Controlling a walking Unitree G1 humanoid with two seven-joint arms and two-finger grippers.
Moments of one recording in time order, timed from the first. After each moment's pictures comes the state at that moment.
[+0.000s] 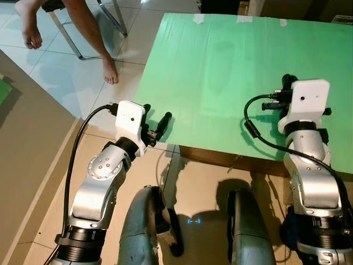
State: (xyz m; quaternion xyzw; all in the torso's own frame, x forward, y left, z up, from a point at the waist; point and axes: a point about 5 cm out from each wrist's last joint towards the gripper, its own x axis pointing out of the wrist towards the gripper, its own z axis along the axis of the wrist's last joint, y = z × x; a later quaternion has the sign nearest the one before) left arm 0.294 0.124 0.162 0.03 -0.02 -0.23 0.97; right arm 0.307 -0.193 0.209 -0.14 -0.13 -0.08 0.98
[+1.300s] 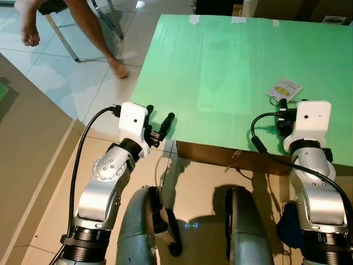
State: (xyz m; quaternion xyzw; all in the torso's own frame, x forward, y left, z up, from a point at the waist) left arm 0.294 0.118 0.160 0.01 -0.03 -0.23 0.97; right arm 0.292 -0.209 0.176 -0.13 -0.06 -0.11 0.98
